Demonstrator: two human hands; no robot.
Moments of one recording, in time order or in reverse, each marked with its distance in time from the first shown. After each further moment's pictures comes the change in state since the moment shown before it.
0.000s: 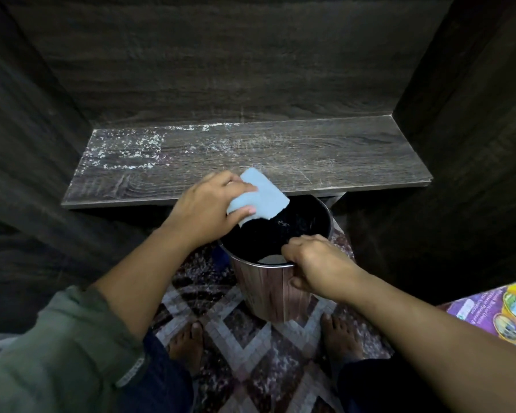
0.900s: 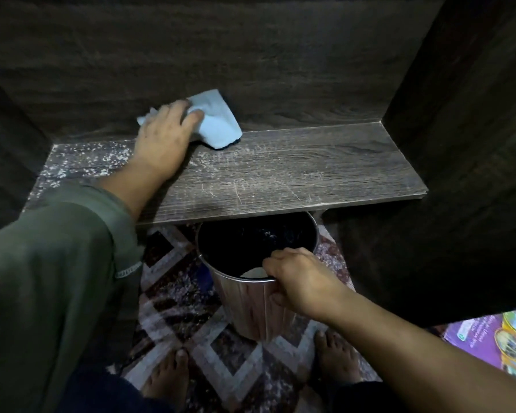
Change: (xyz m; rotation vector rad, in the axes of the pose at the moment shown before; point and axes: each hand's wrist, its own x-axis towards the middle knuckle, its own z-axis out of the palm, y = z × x) left_hand 0.124 -0.101 -0.001 0.491 0.169 -0.051; right_hand 0.026 0.014 0.017 0.055 0.132 -0.035
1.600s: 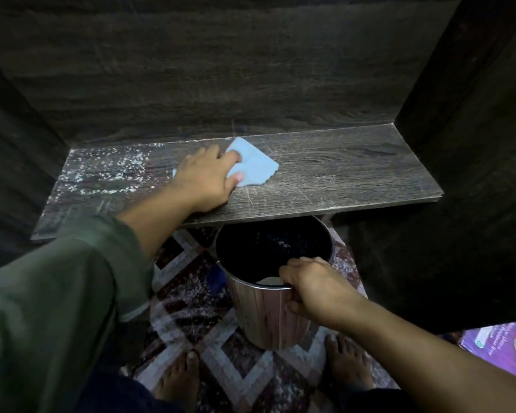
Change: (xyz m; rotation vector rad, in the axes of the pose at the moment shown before) left_hand -0.024 0.048 -0.011 -0.201 -0.402 0.001; right_hand -0.005 -0.003 -0.003 0.040 -0.106 0.081
